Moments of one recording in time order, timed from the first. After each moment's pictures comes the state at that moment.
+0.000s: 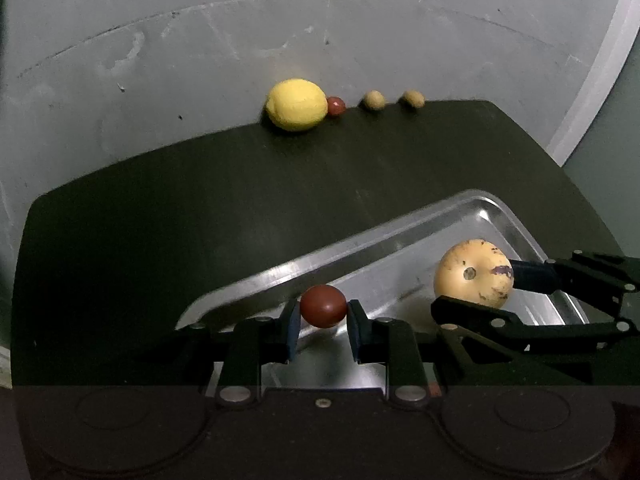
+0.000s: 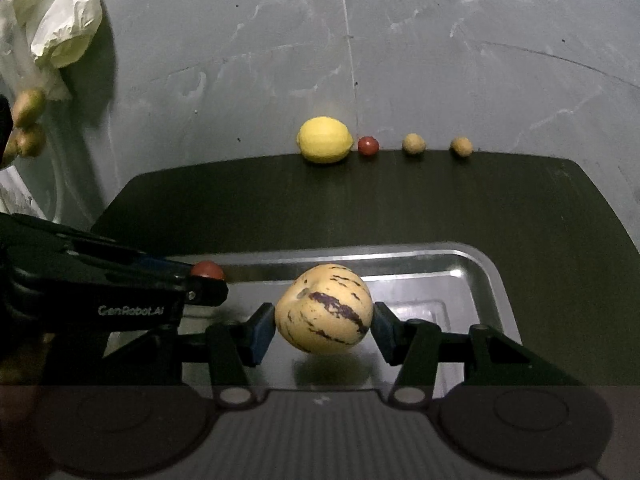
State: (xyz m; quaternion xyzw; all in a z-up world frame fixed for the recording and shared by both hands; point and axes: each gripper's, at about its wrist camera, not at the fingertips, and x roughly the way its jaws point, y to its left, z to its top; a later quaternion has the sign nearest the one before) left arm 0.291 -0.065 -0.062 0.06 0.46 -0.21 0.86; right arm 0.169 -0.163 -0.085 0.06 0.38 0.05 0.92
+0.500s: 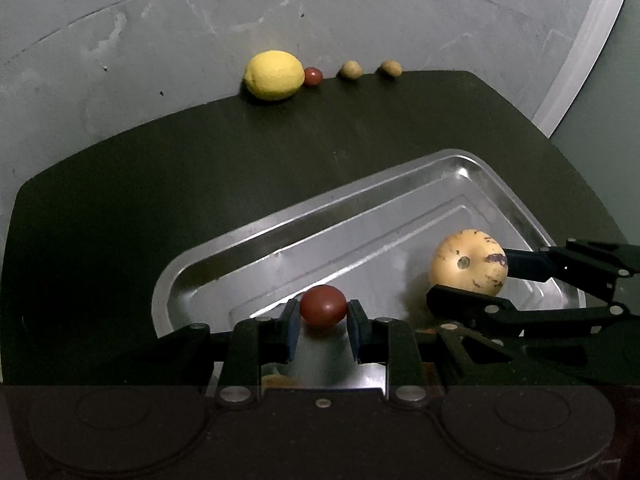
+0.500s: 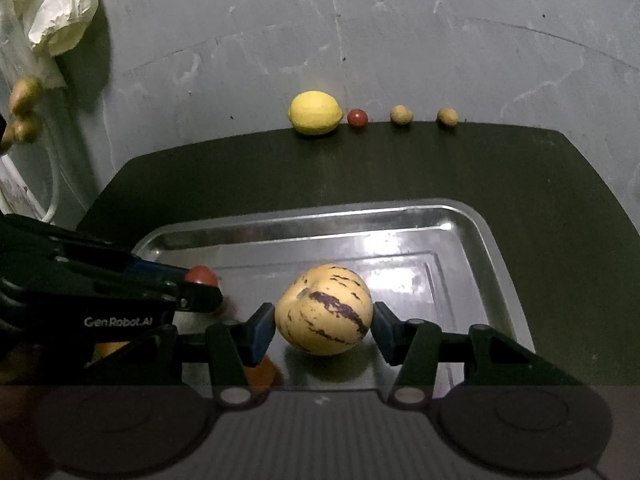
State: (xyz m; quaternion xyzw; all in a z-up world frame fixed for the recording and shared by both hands) left arm 0.274 -0.068 -0.074 0.08 0.48 -0.23 0.84; right arm 0.151 -0.167 -0.090 0.06 0.40 0.04 0.91
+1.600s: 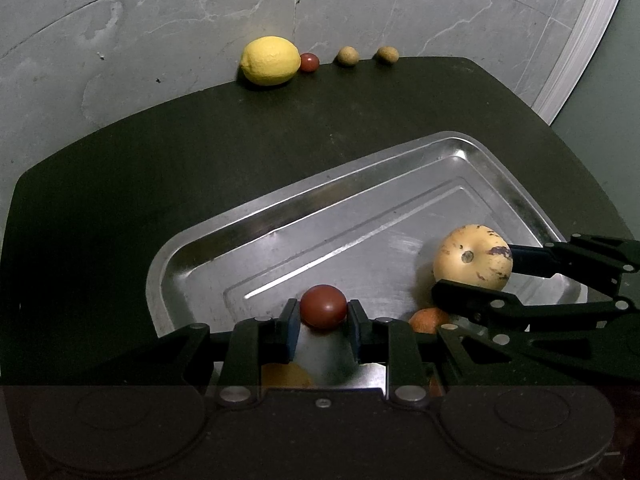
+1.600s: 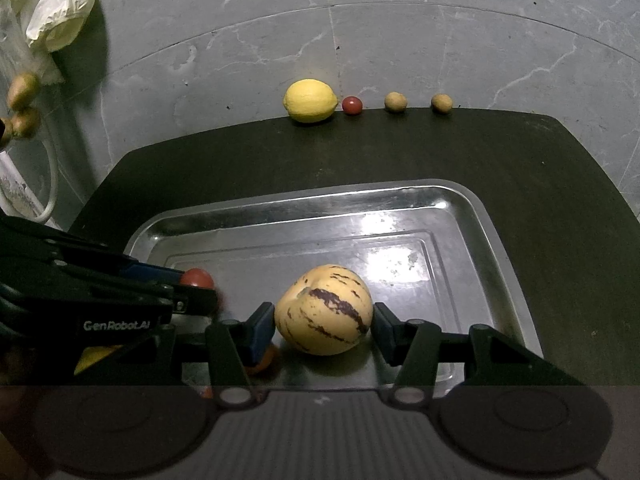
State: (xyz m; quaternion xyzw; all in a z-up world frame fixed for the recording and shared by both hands) left arm 0.270 -0.070 -0.083 0.08 0.49 -0.23 0.84; right arm 0.146 -0.168 -0.093 0.07 0.41 0.04 0.91
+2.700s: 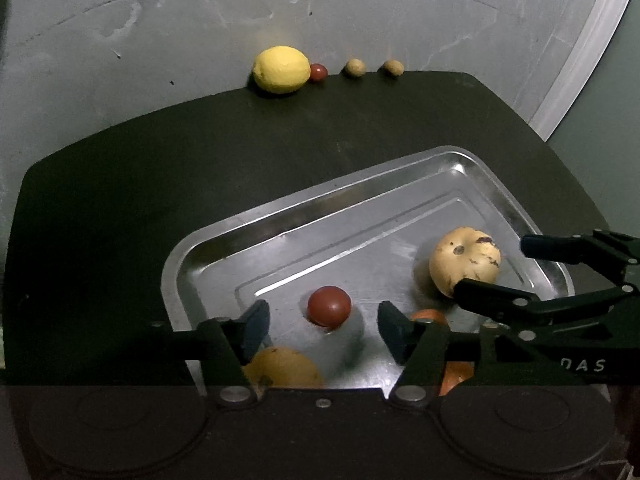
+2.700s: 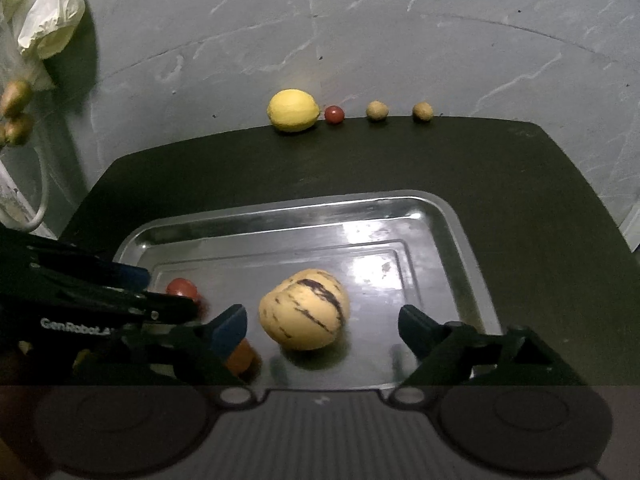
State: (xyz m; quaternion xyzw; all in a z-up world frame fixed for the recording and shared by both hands) left arm 0.264 -0.057 -0.072 0.06 0.48 -0.23 0.84; right arm 0.139 -0.178 -0.080 0.06 0.41 0.02 0.91
